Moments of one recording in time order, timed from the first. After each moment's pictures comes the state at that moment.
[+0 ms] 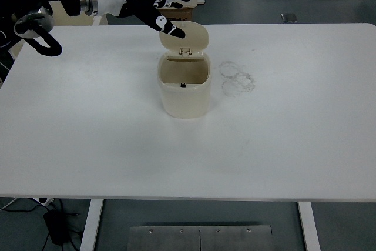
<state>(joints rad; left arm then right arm) -1.46 0.55 -0.13 -1.09 0.31 -0.34 -0.02 0.03 0.00 0.36 0.21 -0.14 -0.05 0.17</state>
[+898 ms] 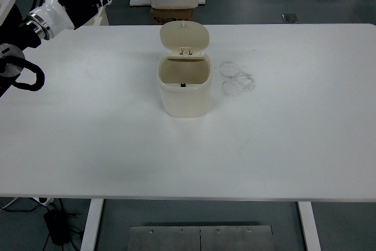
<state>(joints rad) -1.03 0.55 -0.56 -0.89 0.00 -0.33 -0.10 0.03 0.00 0.36 0.21 -0.14 -0.05 0.17</state>
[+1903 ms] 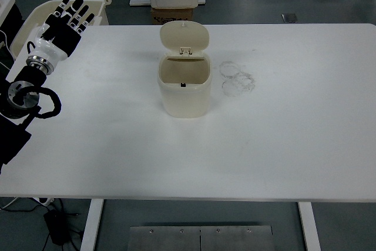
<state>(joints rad) -0.82 0.33 -0.84 -0.60 -0.21 -0.33 -0.16 0.03 0.00 0.36 0.21 -0.14 -0.05 0.17</state>
